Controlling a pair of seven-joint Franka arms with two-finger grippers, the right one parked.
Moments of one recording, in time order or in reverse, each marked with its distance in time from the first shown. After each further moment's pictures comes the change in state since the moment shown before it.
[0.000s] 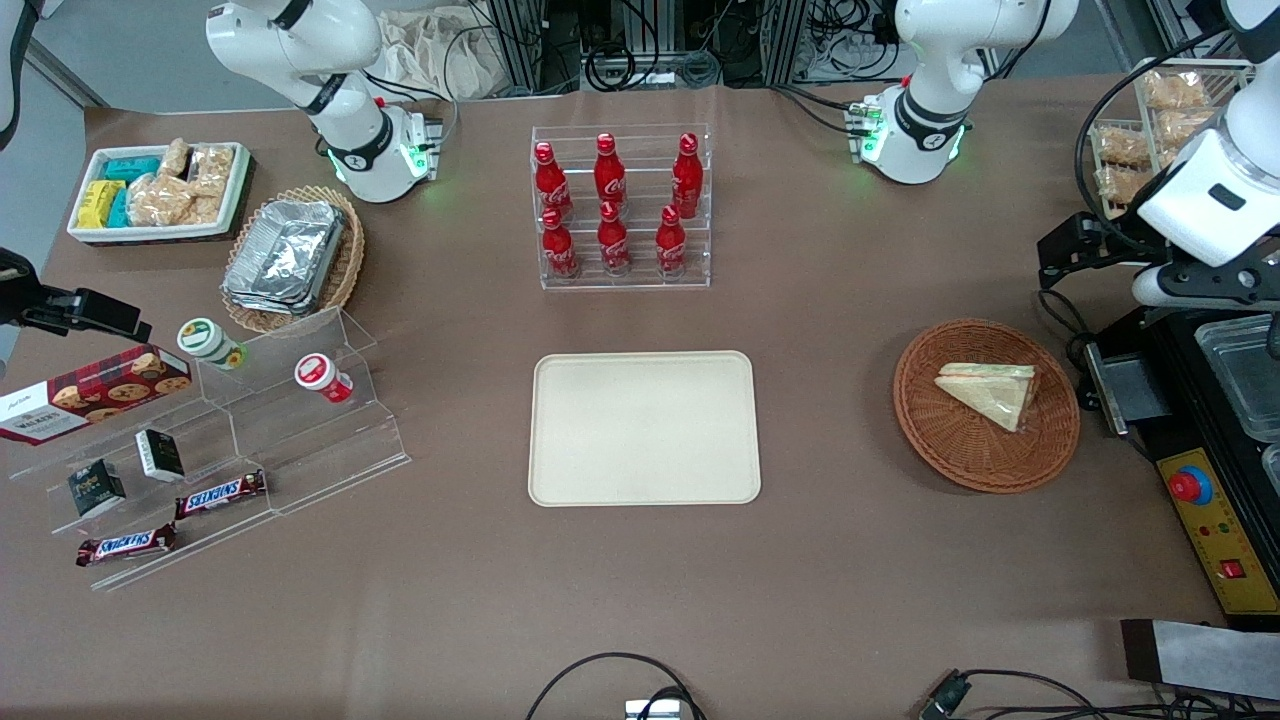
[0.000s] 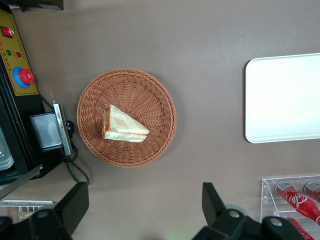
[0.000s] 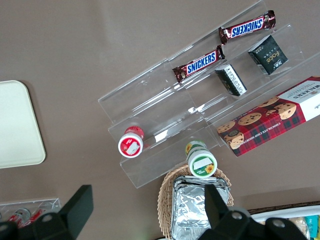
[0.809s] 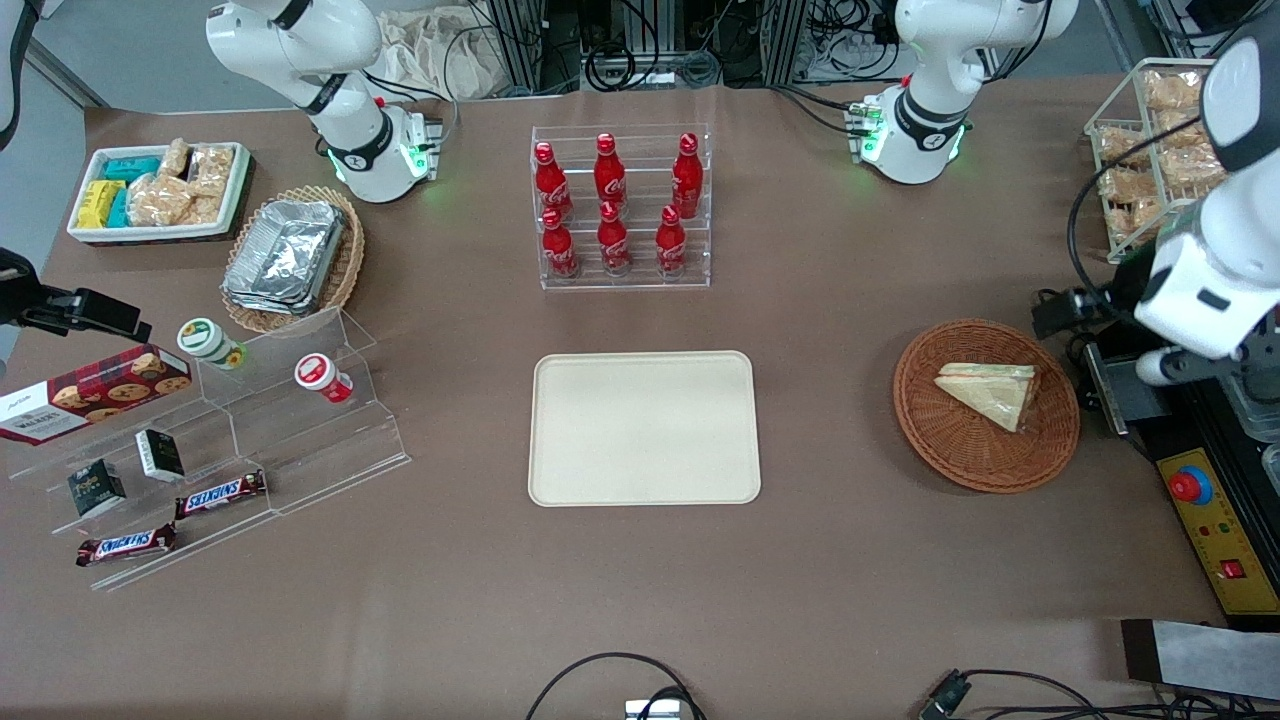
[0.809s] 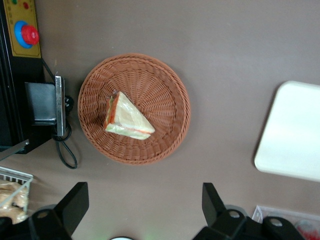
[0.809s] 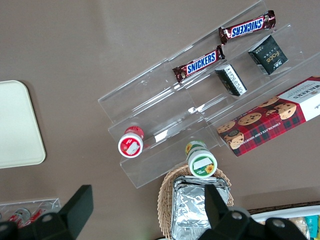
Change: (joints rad) arm 0.037 0.129 0.018 -0.022 0.011 0.061 -0.243
